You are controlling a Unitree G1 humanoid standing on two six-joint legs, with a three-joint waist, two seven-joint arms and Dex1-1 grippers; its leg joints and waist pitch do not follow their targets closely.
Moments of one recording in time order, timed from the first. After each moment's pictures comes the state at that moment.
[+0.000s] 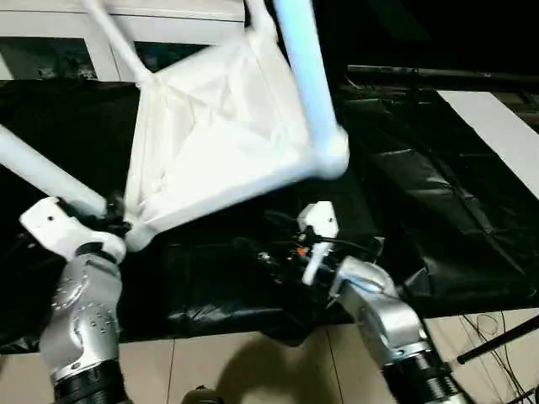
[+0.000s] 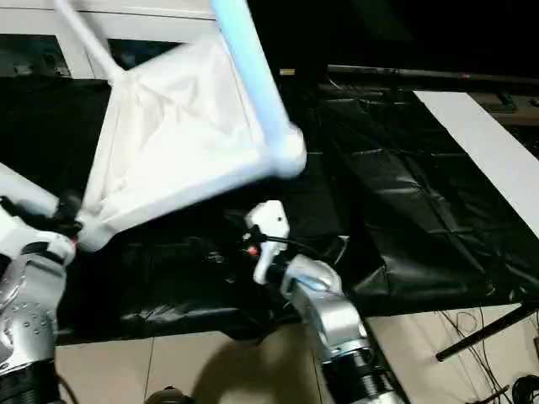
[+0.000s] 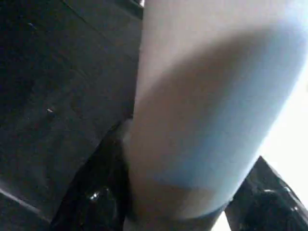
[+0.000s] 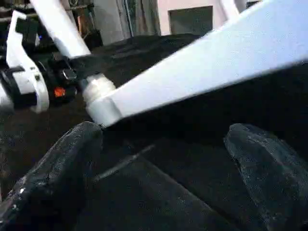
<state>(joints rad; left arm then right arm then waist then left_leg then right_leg) -0.24 -0.01 0.51 -0.05 -0.46 0.41 0.05 -0.29 0.02 0.20 0.25 0.25 0.12 0.67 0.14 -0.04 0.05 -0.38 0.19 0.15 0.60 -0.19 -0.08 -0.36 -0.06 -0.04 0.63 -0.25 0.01</state>
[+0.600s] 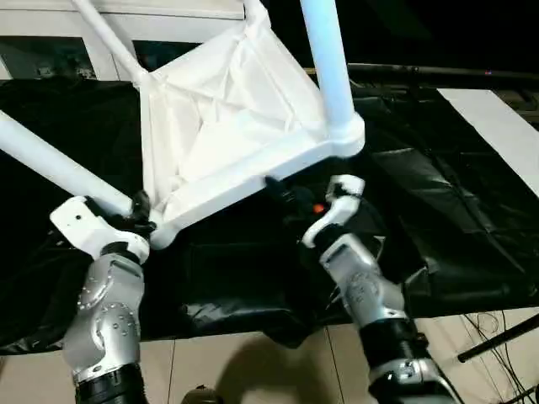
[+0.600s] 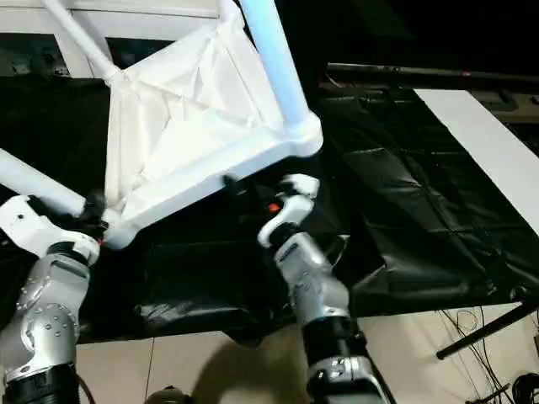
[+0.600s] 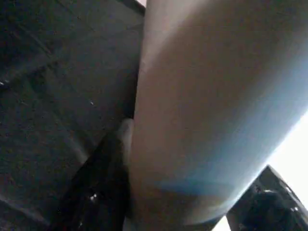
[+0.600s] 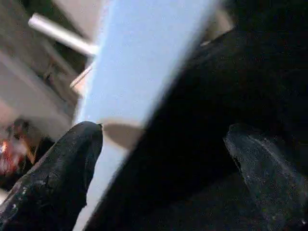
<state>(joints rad) -0.22 -0.07 0.45 -0.08 -0.44 0.41 0.05 -0.49 0.16 -0.16 0.54 0.56 0.17 0.42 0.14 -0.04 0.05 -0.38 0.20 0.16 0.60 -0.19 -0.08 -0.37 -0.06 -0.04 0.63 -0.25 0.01</state>
